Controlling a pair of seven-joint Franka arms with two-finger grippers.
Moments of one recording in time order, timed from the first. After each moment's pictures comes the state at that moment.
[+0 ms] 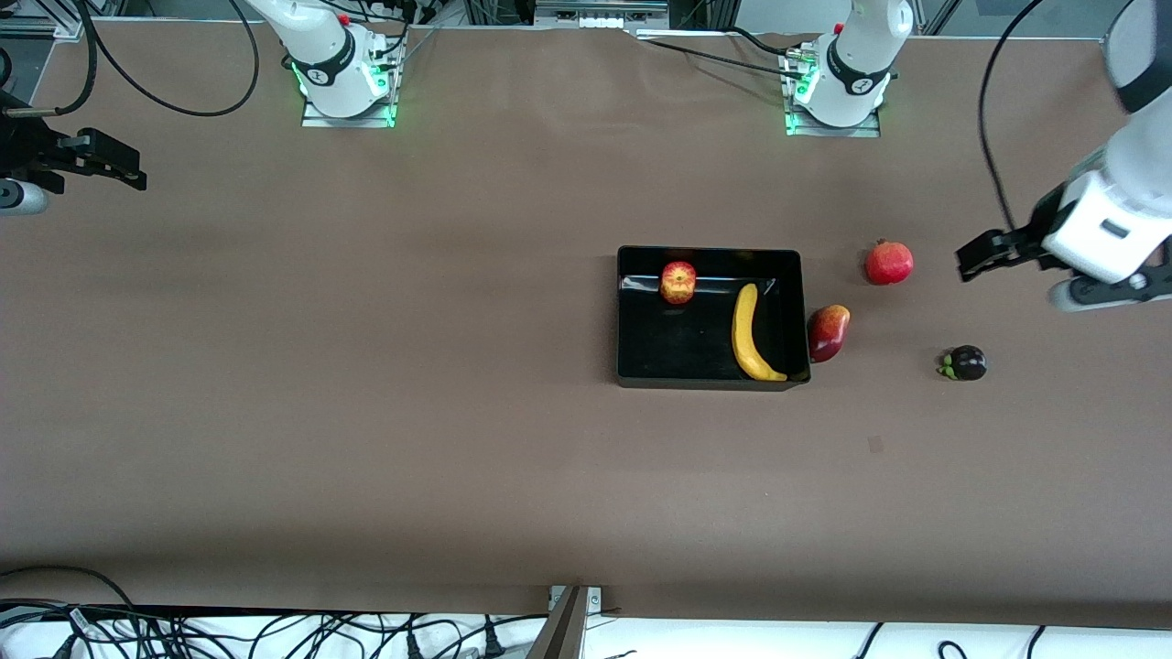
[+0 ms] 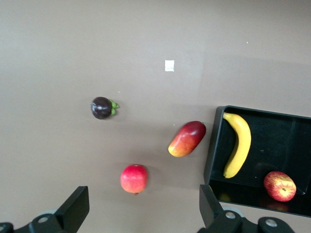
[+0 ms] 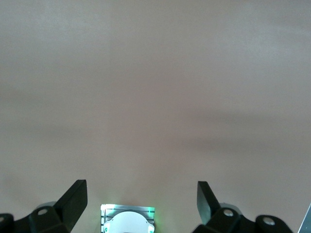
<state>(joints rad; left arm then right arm) 0.20 0.08 -0.26 -1.59 0.09 1.63 -0.22 -0.08 -0.04 0.03 -1.64 -0.05 1.45 -0.13</state>
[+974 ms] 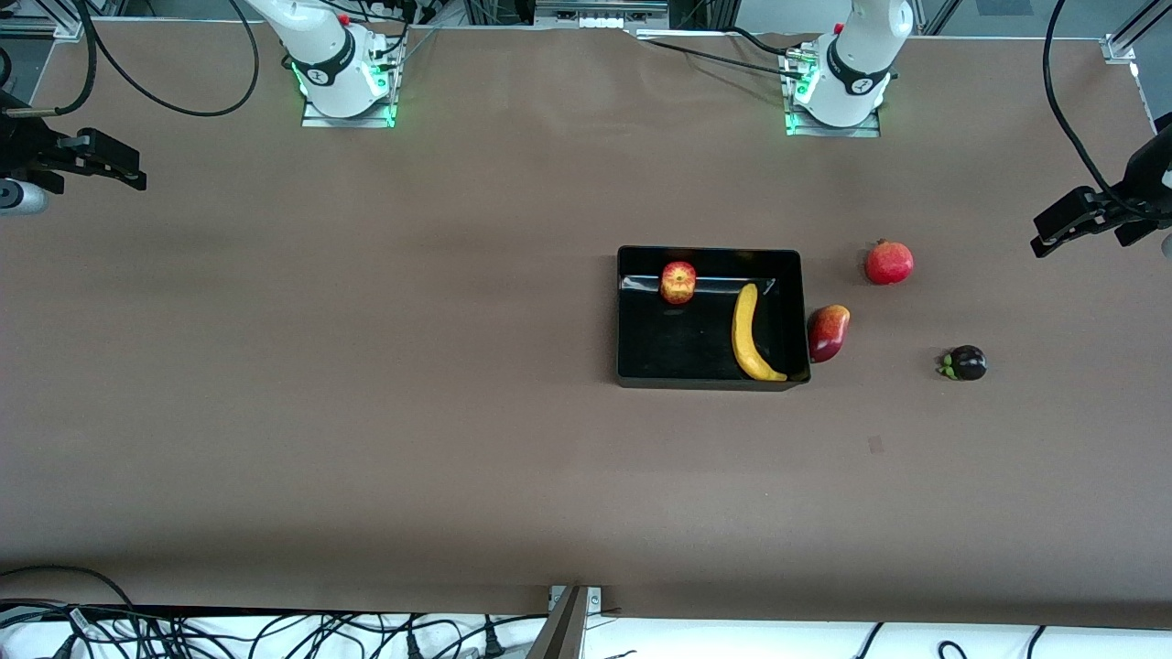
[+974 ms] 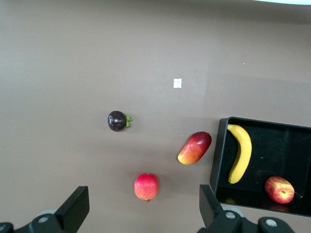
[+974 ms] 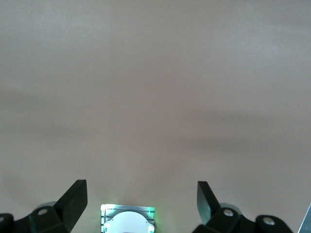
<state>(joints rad) 0.22 0.02 -0.21 -1.56 0.04 1.63 -0.13 -0.08 -0.04 0.03 -1.64 -0.05 1.45 -0.13</state>
